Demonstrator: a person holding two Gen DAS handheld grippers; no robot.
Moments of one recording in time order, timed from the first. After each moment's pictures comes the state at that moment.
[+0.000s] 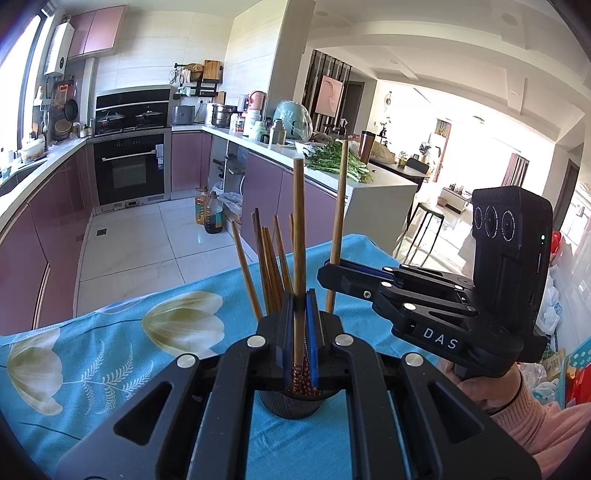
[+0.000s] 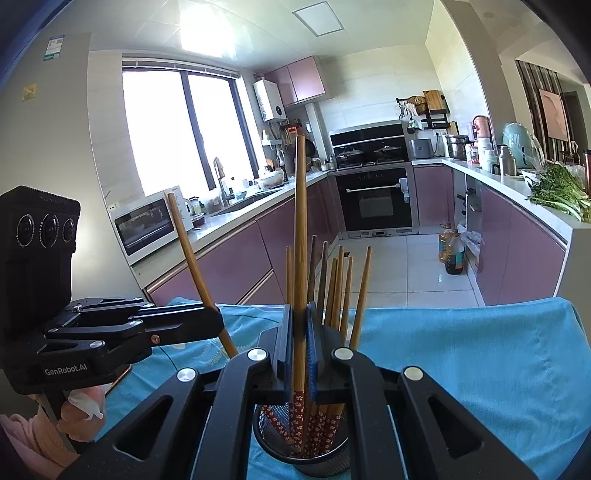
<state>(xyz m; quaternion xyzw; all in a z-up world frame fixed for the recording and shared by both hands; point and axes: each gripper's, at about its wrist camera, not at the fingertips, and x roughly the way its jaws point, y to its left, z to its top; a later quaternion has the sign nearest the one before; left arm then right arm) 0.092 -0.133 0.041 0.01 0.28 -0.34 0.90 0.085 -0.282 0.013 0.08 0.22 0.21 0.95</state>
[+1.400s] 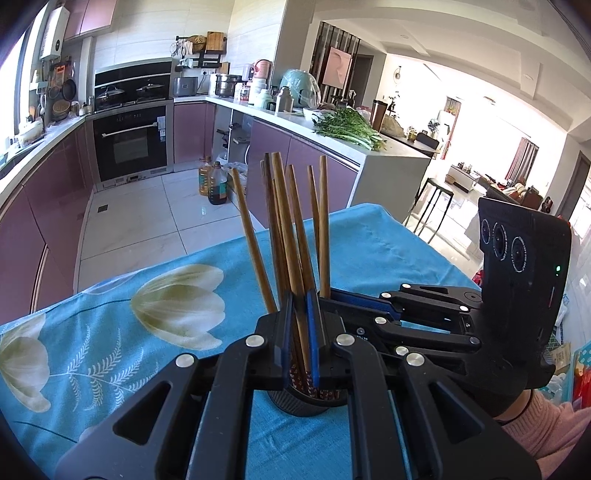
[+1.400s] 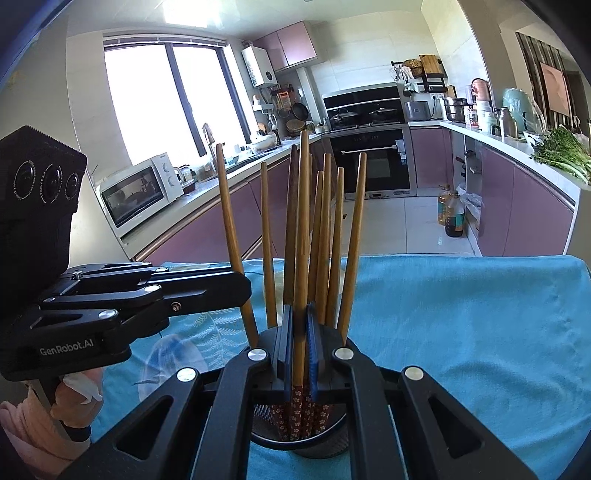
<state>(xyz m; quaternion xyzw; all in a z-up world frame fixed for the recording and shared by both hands) 0.126 -0.156 0.012 0.03 0.34 -0.33 0.88 0.108 -0.283 -0.034 0.08 0.29 0.21 0.93</state>
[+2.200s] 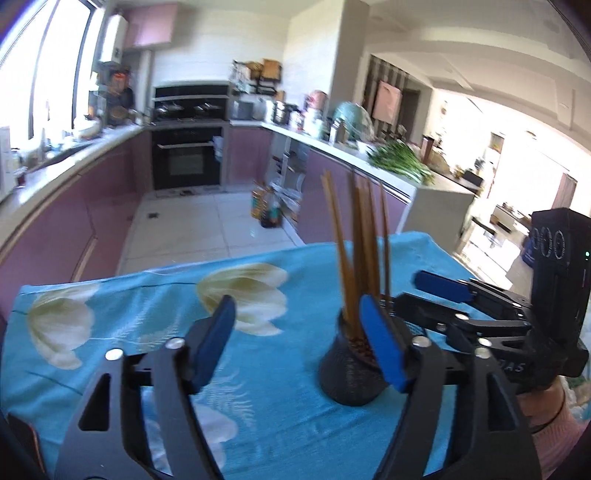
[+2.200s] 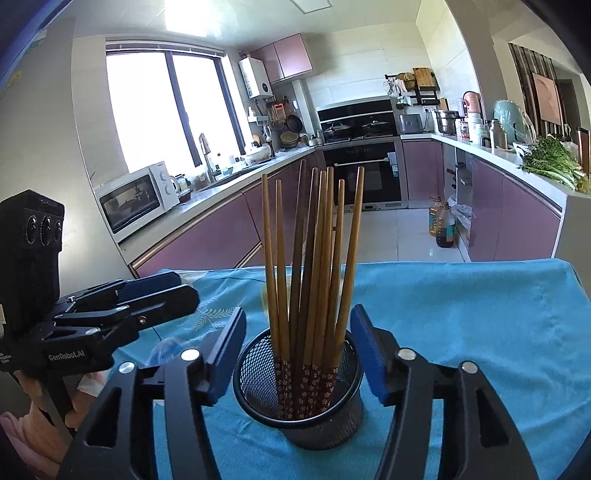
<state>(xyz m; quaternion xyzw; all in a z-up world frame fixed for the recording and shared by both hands) 0.097 -0.098 -0.003 -0.01 0.27 -0.21 0.94 0.083 -0.283 -0.028 0.08 0.26 0.19 0.94</state>
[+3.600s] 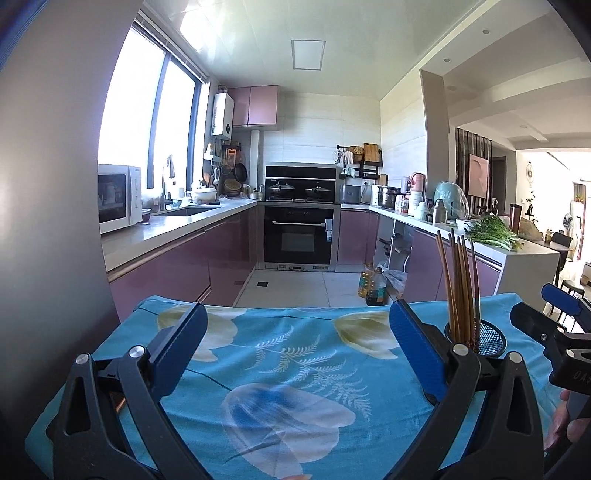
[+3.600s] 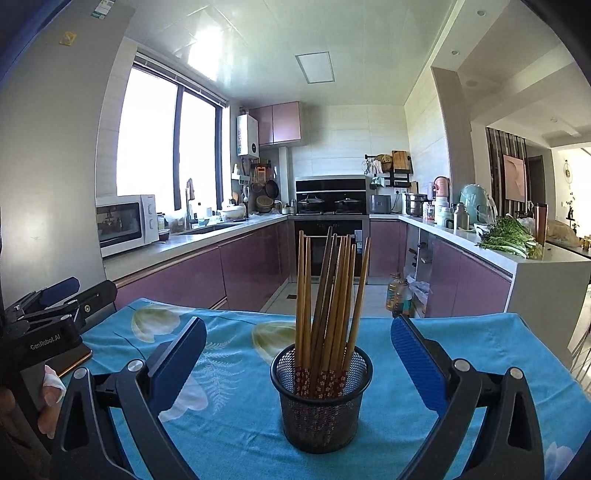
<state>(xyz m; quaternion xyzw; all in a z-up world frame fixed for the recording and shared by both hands) -0.018 -0.018 0.007 -0.01 0.11 0.00 0.99 0.003 -0.248 -0.019 0.01 0.11 0.10 0.99</state>
